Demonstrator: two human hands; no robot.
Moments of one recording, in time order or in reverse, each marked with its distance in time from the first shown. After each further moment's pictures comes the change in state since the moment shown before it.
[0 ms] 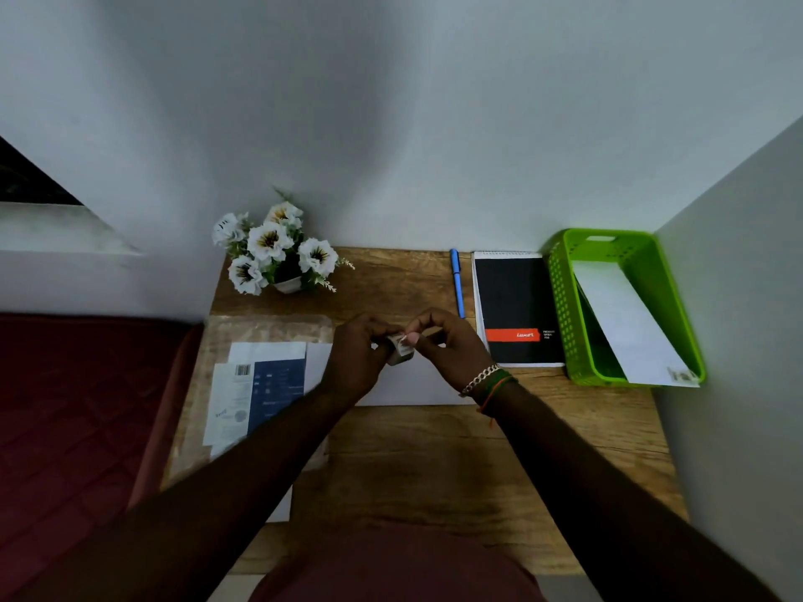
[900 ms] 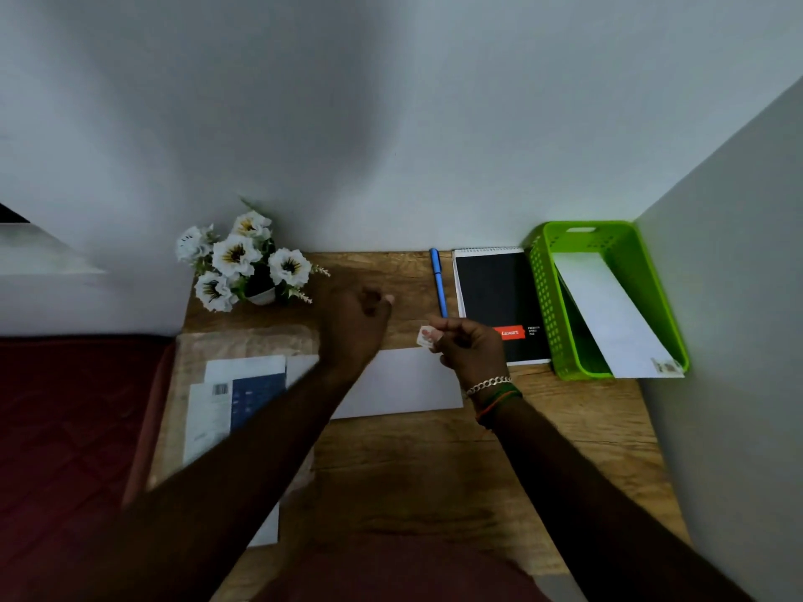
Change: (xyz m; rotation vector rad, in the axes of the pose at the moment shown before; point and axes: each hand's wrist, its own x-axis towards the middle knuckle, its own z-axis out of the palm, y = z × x) left_hand 0.050 0.045 0.012 0.072 0.151 -0.261; right_hand -0.011 0.016 -0.022 0.307 0.376 0.316
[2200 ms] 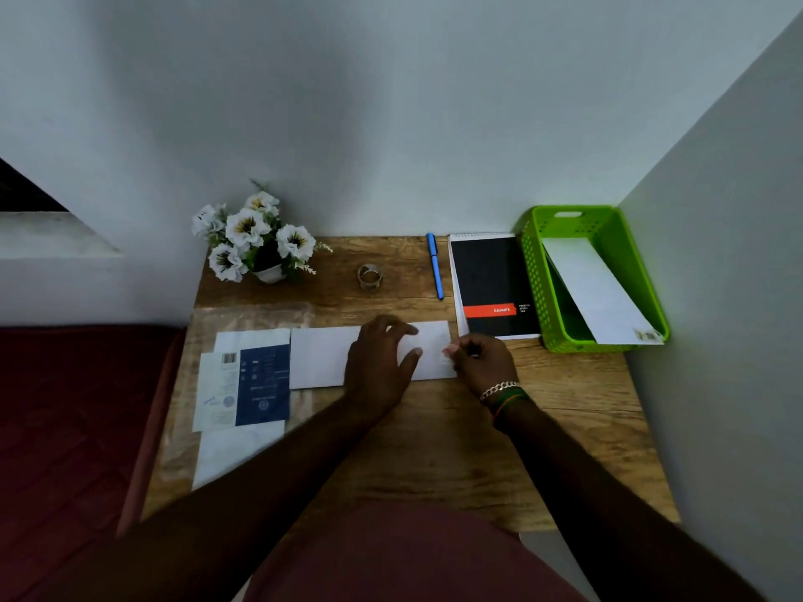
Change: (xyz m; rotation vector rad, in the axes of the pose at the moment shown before) left_hand -0.091 -0.036 0.033 0.307 -0.153 0.249; right_hand -0.037 0.039 -0.032 -0.395 0.020 0.008
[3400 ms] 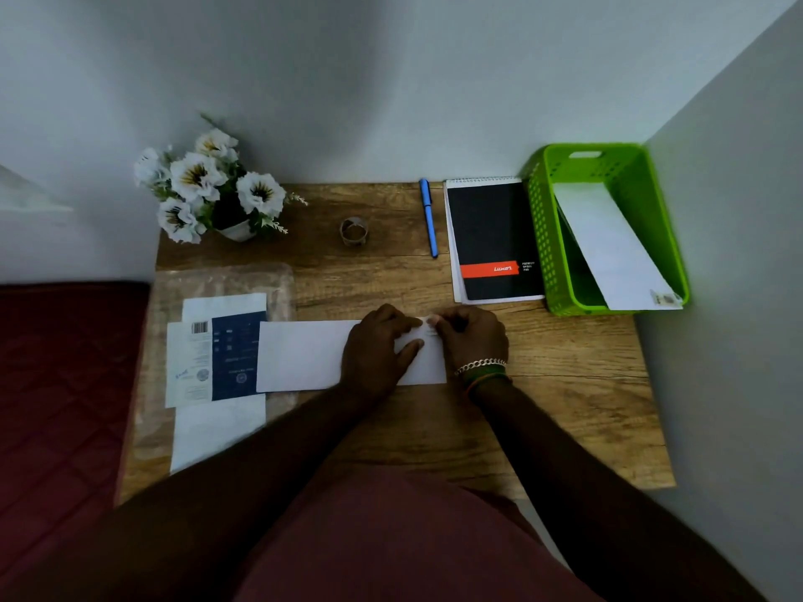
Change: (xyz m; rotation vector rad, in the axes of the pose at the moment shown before) left_hand -0.004 -0.019 0.035 -0.044 -0.154 0.052; right_hand 0.007 0.022 0.022 -0.240 0.105 0.021
